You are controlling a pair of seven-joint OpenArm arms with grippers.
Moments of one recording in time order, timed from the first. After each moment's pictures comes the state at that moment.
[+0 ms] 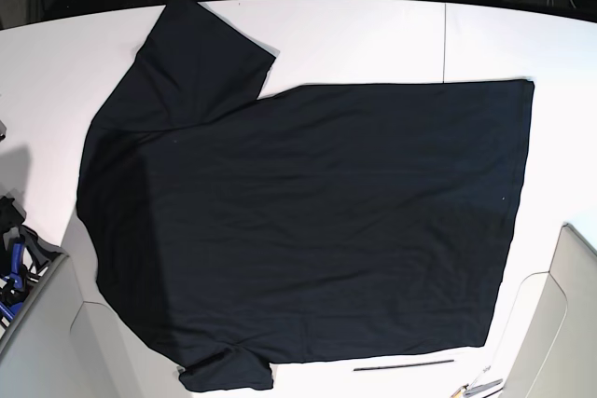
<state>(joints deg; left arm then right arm) 31.3 -9.2 14.4 51.3 -1.8 -14.1 23.3 -26.9 31.2 -44.9 67.0 -5.9 18.4 -26.7</state>
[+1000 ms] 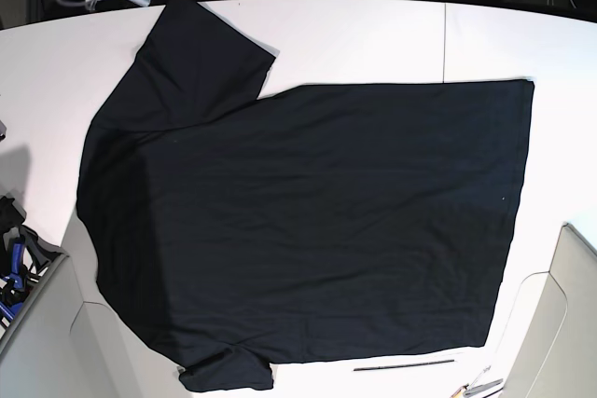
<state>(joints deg) 58.4 -12.4 -22.3 97.1 -16.3 -24.1 29.9 -42.0 41.1 -7.2 110.6 22.5 31.4 -44.6</state>
